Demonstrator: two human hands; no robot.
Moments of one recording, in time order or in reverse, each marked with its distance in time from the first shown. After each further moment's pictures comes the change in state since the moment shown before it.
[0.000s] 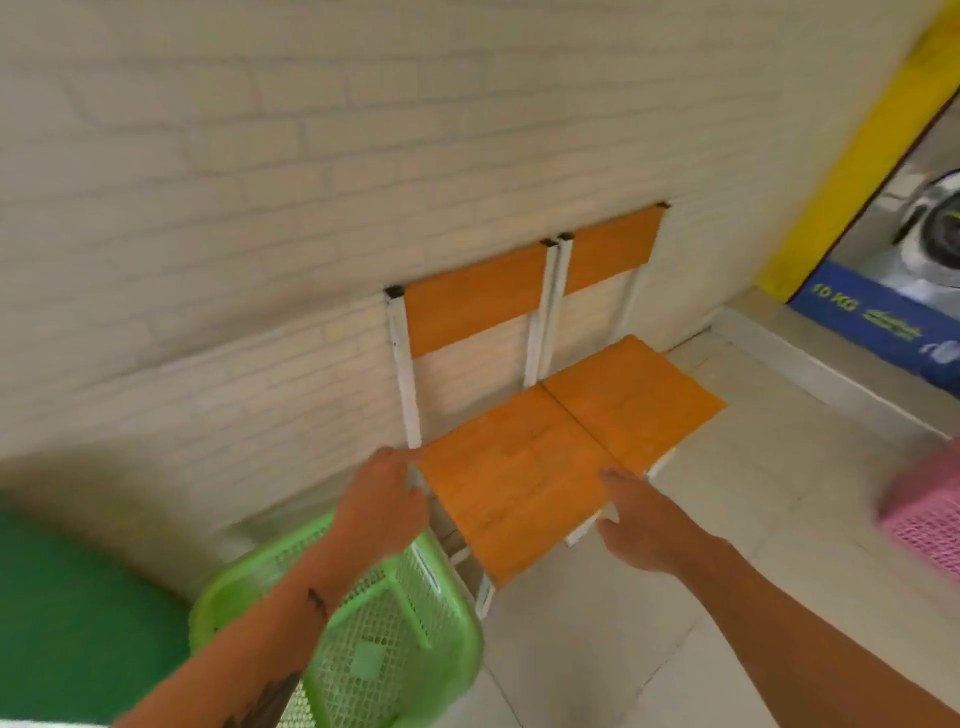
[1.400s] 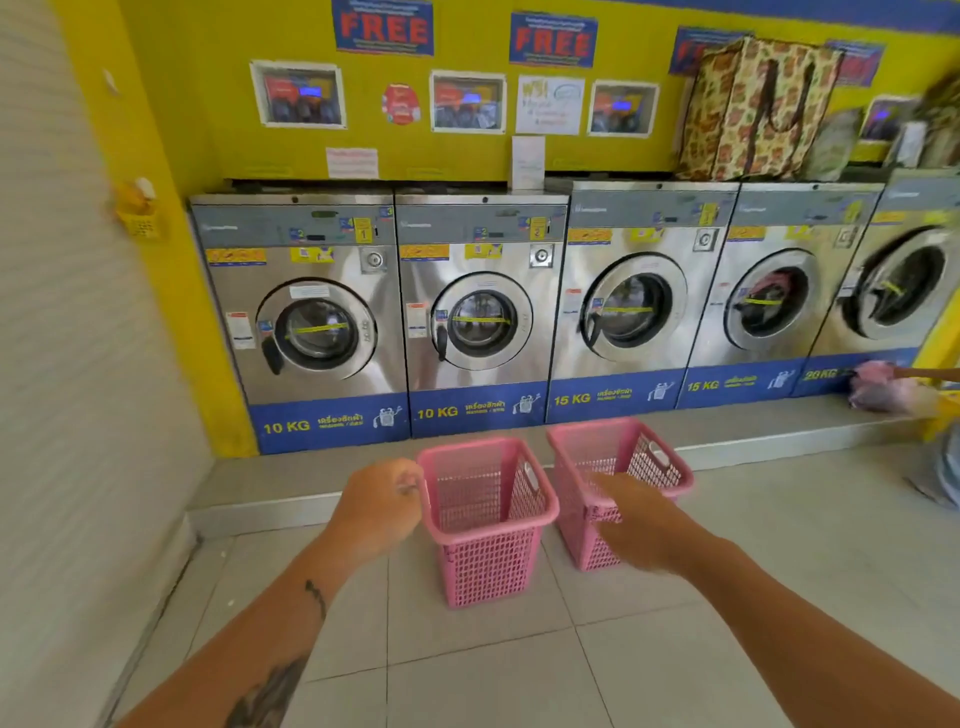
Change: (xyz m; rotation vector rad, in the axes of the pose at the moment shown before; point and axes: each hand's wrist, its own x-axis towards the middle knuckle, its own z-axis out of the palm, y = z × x) left_hand 0.119 0.910 0.527 -0.018 -0.565 0.998; right_hand -0.196 0.741 -0.366 0.350 0.656 0.849
